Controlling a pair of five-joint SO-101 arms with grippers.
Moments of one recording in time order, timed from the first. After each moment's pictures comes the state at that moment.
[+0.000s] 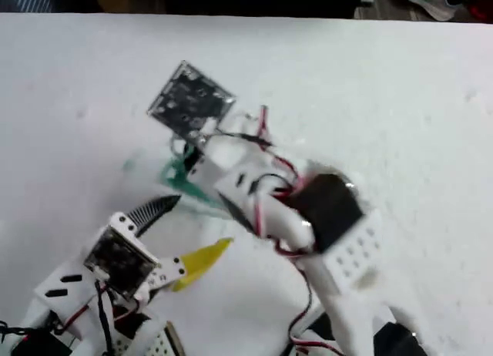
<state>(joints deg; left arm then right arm) 25.8 -97.5 51.8 75.4 -9.1 -43.5 -27.4 -12.7 84.9 22.4</state>
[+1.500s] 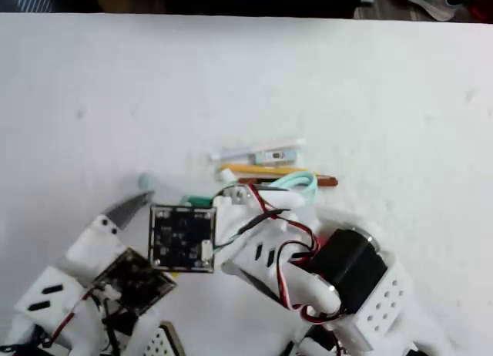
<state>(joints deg) 18.3 -97.5 48.3 80.9 -29.6 -51.6 -38.5 6.4 95.1 47.7</state>
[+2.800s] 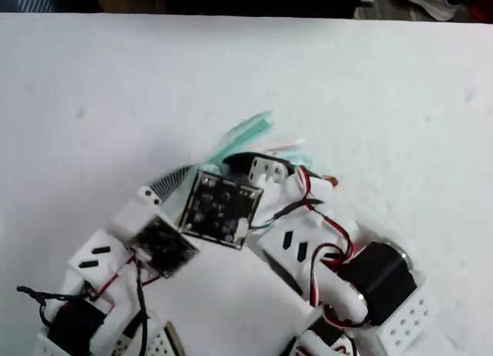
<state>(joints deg) 24.8 -96.2 65.8 53.0 -17.3 -44.5 -48.3 10.7 77.9 39.3</state>
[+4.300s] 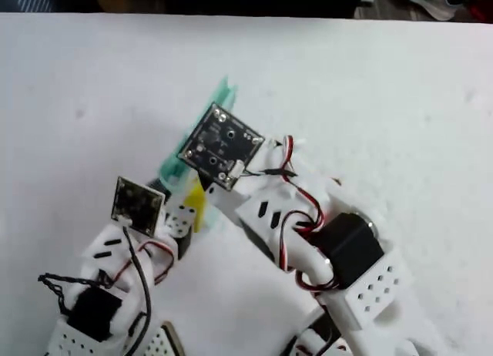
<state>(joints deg) 19.6 -97.2 77.3 48.3 3.5 -42.7 -42.9 11.5 69.9 25.5</state>
